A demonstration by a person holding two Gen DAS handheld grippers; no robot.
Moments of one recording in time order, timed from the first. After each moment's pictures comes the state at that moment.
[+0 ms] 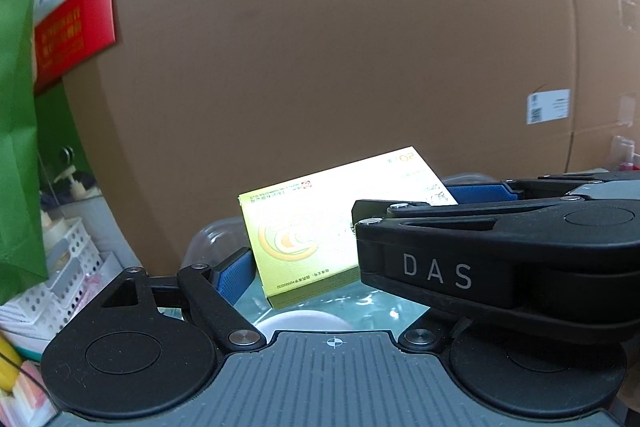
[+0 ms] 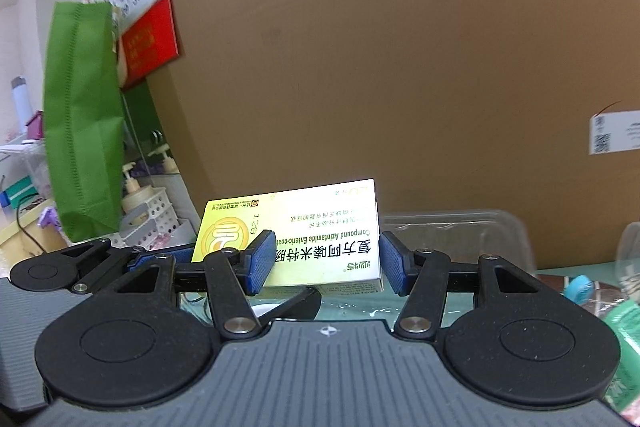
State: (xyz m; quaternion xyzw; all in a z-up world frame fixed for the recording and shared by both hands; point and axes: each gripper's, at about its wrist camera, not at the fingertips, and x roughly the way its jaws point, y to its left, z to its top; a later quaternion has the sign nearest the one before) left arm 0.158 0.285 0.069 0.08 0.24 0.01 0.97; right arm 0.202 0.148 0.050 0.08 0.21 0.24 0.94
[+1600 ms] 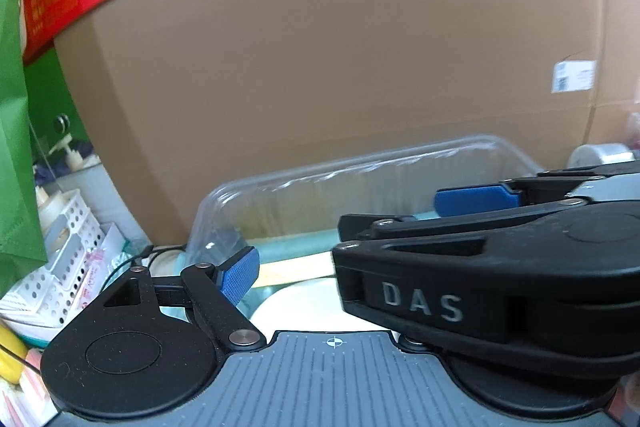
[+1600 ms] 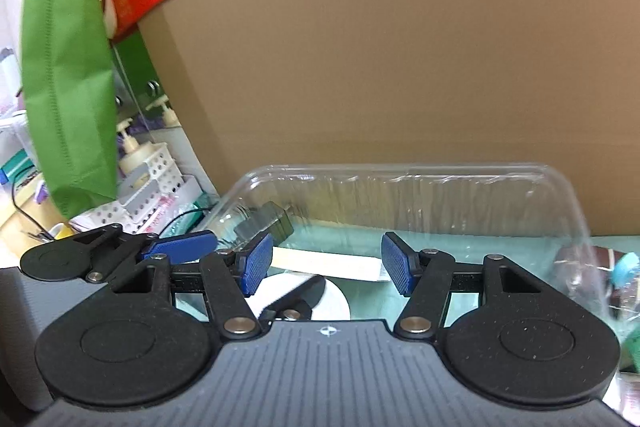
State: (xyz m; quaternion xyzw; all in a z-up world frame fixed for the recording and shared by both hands) left arm 0.172 0.292 0.081 0.08 0.29 0.01 0.95; right arm 0.206 0.182 0.058 0.06 0.29 0.26 0.92
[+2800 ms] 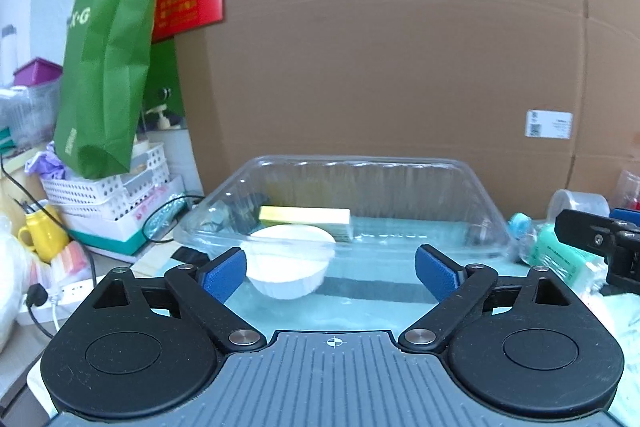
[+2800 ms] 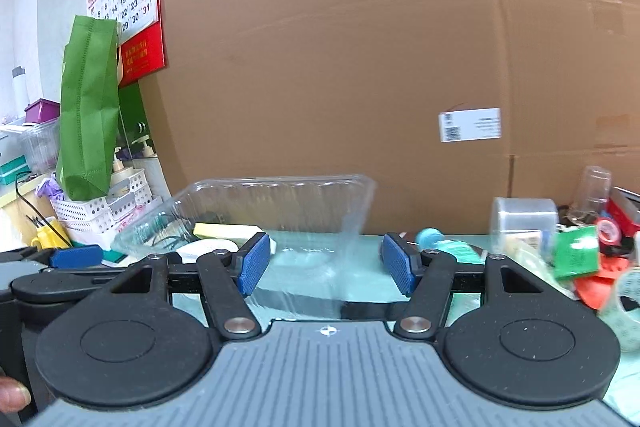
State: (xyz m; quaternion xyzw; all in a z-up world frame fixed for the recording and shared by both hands) left arm 0.036 0.191 0.074 0.00 0.21 0.15 0.97; right arm 0.075 0.007 0.048 0.04 0.18 0.20 0.96
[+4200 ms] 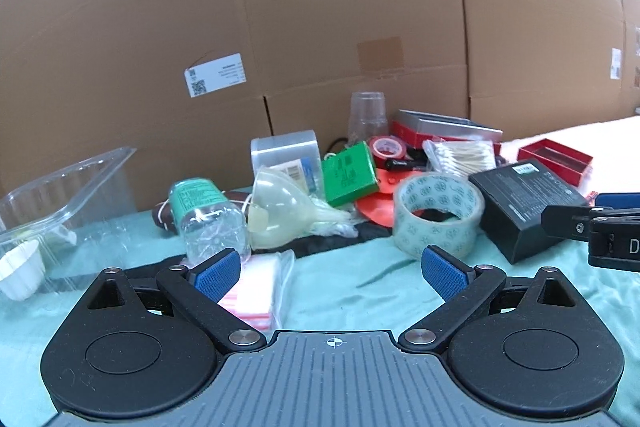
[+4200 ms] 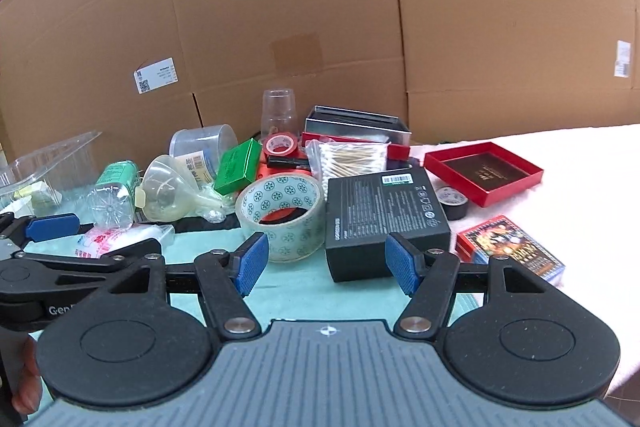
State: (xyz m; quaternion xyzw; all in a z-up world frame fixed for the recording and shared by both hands) left arm 0.057 -0.095 -0.001 0.09 0.22 -0.06 0.97; right arm 0.040 -0.278 -0.026 0.07 0.23 0.02 0.97
